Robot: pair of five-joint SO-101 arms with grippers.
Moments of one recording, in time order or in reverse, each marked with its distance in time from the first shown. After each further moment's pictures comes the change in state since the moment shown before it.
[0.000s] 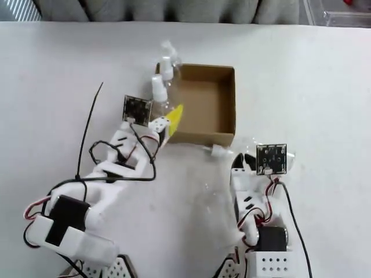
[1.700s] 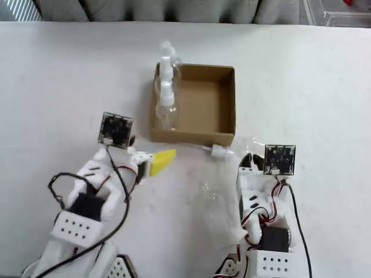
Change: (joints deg) left arm -1.0 -64.9 14.5 69.3 -1.2; right arm 4.6 0.0 0.0 0.0 0.1
